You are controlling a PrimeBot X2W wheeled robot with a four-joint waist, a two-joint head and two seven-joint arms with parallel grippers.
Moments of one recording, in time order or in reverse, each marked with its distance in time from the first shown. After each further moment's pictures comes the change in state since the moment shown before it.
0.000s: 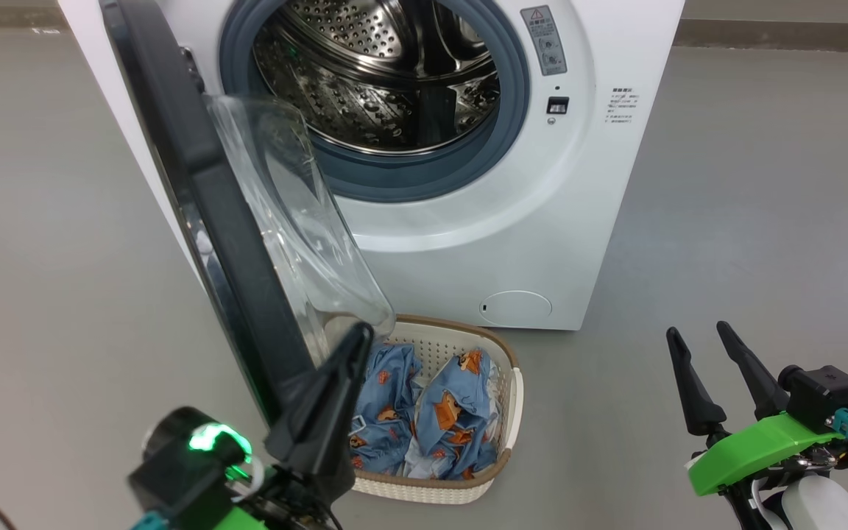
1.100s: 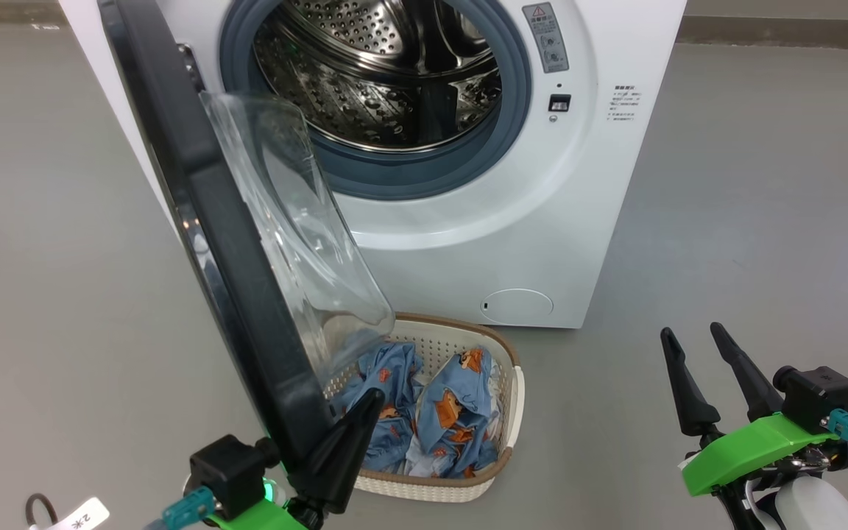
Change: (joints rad) left arm -0.009 0.003 -0.048 0.351 -0.117 0.015 0.016; right arm -0.001 0.013 0.004 0.000 0.017 0.000 0.000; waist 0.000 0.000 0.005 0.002
